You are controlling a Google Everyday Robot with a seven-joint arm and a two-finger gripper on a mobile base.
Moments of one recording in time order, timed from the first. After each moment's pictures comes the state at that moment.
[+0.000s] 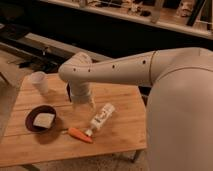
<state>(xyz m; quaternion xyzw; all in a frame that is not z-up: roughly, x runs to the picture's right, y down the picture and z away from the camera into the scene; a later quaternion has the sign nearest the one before) -0.104 0.102 0.703 -0.26 0.23 0.64 0.68</state>
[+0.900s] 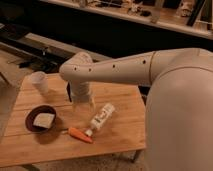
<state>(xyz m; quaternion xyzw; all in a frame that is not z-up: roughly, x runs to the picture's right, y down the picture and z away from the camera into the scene) -0.103 0.097 0.714 -0.27 0.23 0.64 0.68</state>
